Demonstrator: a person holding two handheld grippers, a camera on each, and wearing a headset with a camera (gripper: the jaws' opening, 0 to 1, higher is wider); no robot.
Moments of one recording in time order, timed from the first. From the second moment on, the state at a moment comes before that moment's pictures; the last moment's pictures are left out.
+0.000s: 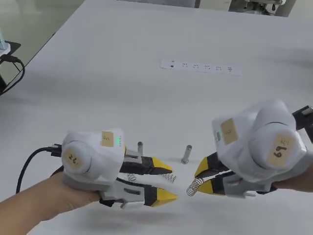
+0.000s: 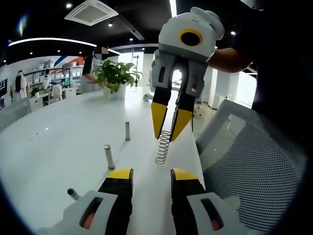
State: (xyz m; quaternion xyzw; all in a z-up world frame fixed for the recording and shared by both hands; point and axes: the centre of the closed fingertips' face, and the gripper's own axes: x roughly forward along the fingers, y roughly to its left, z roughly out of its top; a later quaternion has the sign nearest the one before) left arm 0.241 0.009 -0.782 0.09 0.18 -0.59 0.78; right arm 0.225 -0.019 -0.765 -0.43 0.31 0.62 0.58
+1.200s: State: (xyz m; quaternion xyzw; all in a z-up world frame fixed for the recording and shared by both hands) left arm 0.244 0.079 -0.791 0.05 0.20 -0.52 0.83; right arm 0.234 -0.042 -0.762 -0.42 0.32 0.60 0.61
